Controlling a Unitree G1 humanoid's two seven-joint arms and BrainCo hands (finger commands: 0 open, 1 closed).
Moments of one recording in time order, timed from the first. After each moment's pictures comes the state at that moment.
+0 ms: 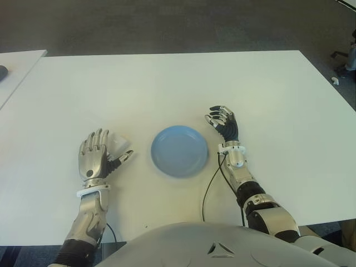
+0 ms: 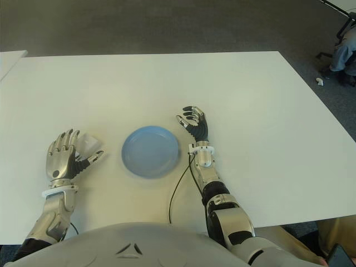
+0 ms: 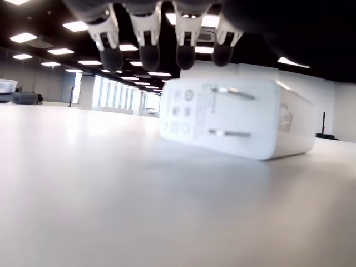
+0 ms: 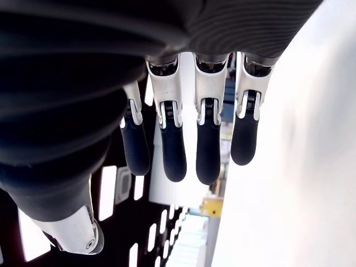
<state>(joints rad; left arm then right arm) 0.33 0.42 -0.18 0.10 0.95 0.25 0.59 -0.28 -0.02 0.06 0.90 -0.13 -0.70 -0.24</state>
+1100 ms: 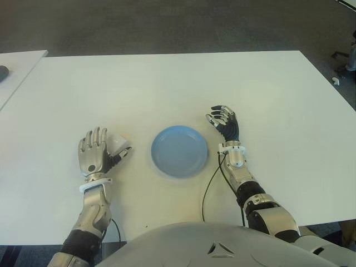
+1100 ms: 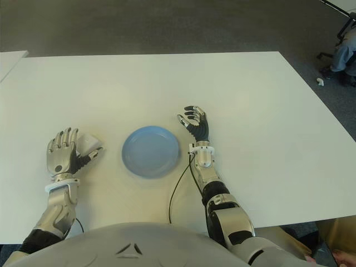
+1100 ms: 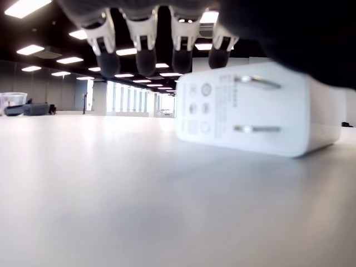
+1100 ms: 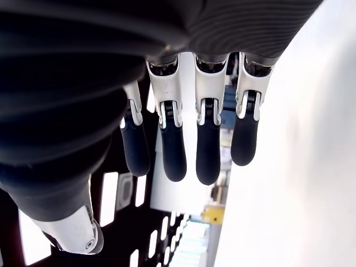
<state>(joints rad) 0.25 0.42 -0.23 0.16 0.96 0.40 0.56 -0.28 -0.02 0.07 0.91 -0.14 -0.71 -0.28</state>
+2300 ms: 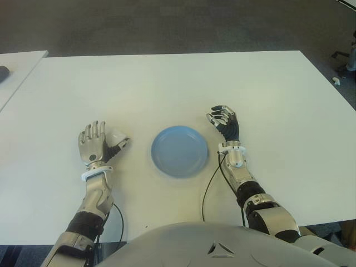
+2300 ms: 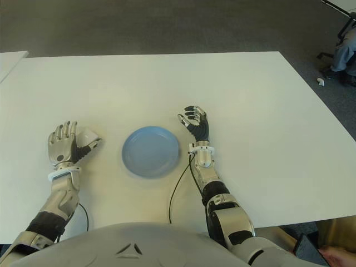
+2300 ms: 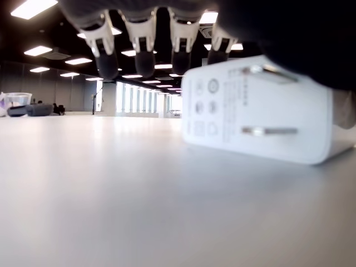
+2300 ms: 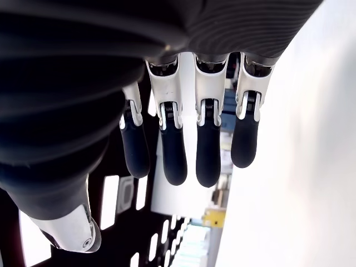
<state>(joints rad) 0.10 0.40 -0.23 0.32 0.91 0.41 0.53 -0.29 -0.03 0.08 0.91 -0.14 -0.70 -0.31</state>
